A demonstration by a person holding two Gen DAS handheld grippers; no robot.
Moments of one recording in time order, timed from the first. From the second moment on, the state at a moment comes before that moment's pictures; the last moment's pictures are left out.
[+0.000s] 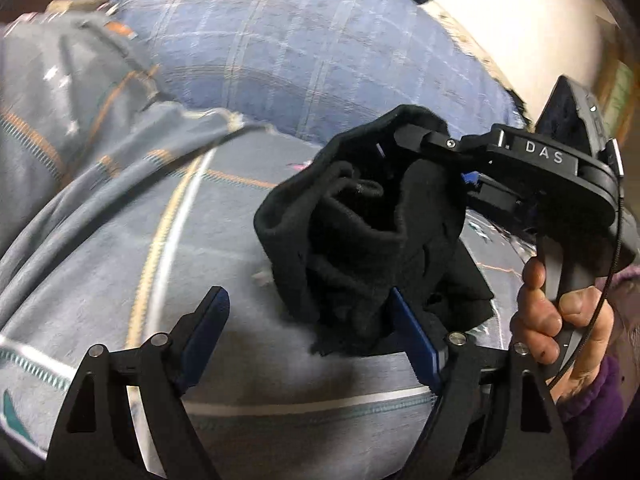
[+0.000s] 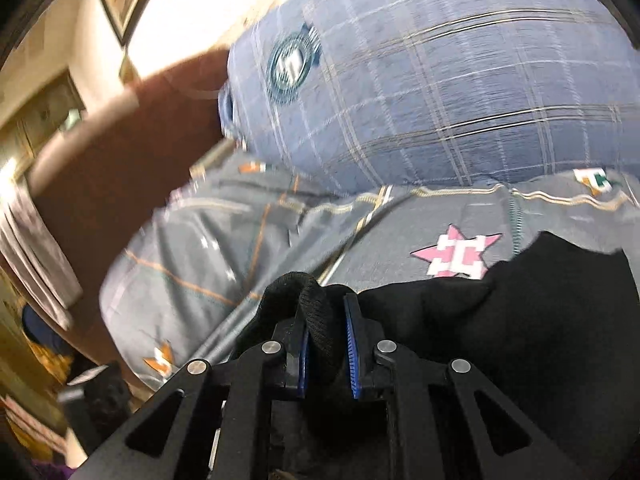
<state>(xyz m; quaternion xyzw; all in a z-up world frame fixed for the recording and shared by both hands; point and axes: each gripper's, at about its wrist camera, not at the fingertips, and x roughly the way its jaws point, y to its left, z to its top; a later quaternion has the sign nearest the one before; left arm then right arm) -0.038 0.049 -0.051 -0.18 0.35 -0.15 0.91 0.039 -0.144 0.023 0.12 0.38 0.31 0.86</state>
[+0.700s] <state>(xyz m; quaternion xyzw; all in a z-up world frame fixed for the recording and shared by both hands) -0.010 -0.125 -0.002 0.00 0.31 -0.37 0.88 0.069 -0.349 0.006 0.38 0.32 0.26 0.83</state>
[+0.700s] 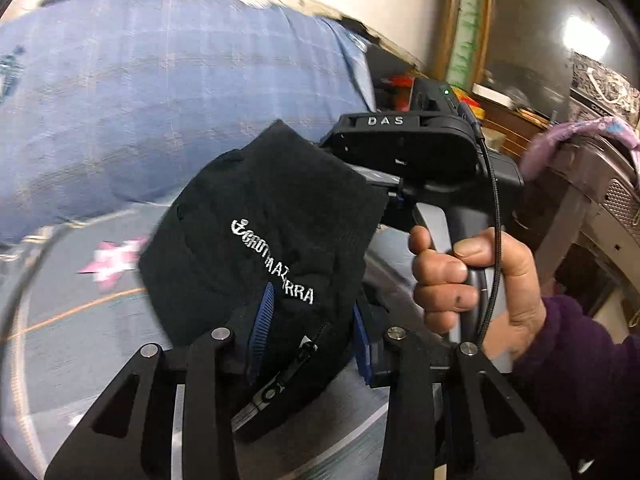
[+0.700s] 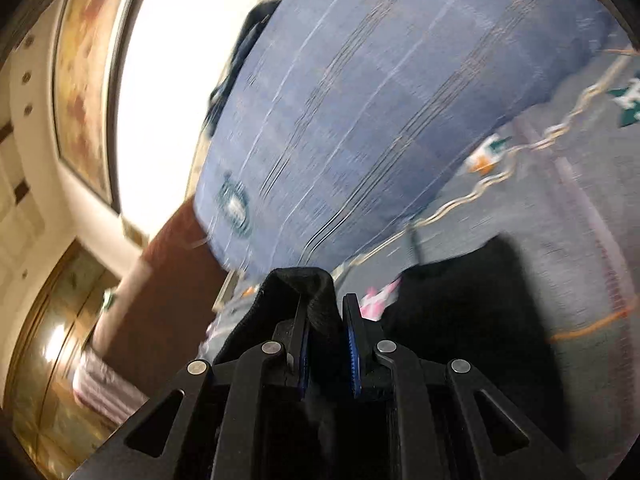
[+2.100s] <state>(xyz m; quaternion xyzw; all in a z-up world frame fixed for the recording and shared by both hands) 0.088 -0.124 -0.058 0.03 0.44 -0.18 0.88 0.100 -0.337 -0.056 0.23 0.44 0.16 0.85</state>
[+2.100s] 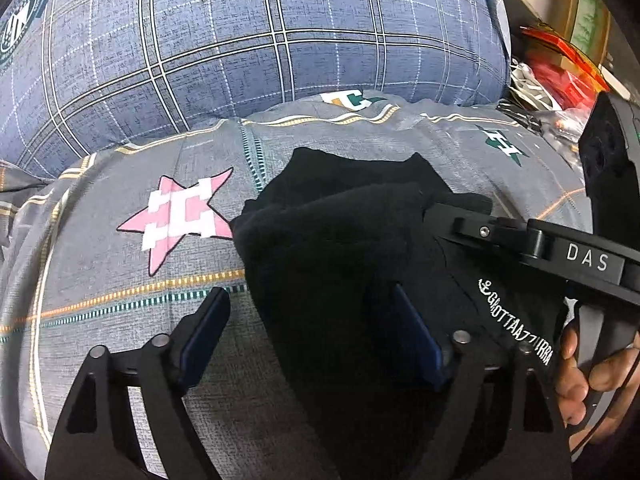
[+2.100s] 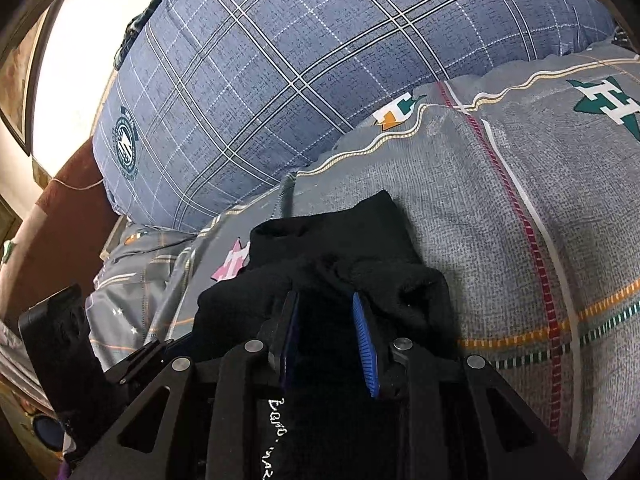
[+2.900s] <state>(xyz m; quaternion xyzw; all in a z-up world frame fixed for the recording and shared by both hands) 0.000 -0.092 -0.027 0.03 0.38 -0.14 0.92 0.031 -0.280 -0.005 0.00 0.39 0.09 0.91</state>
